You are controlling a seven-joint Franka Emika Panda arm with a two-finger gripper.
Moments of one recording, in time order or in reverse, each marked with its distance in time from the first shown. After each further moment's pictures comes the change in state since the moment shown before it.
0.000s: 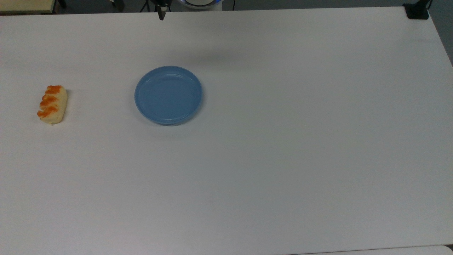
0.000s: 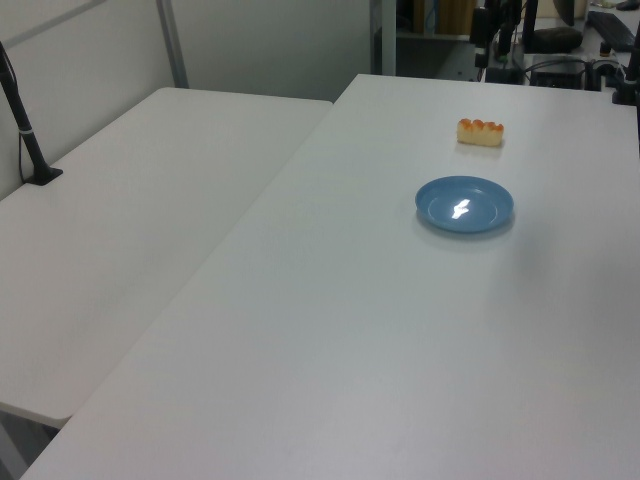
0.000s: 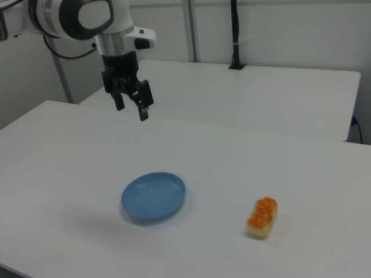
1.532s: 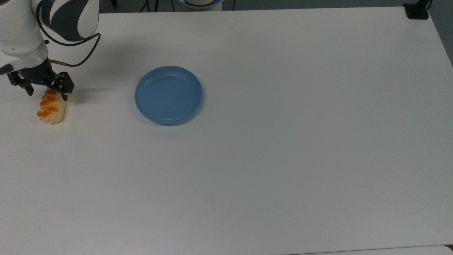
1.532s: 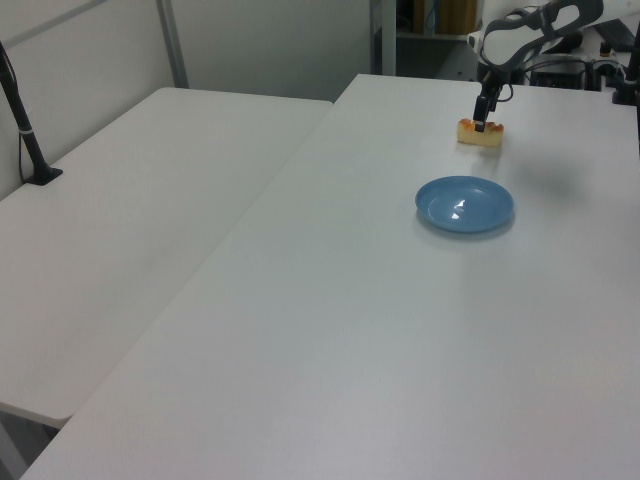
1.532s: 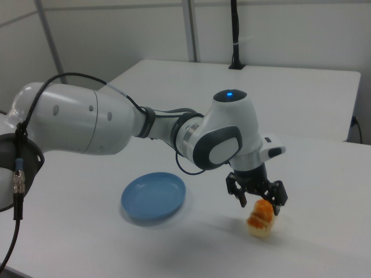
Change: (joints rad) arm -0.460 0.499 0.041 -0.017 -0.076 0.664 -0.526
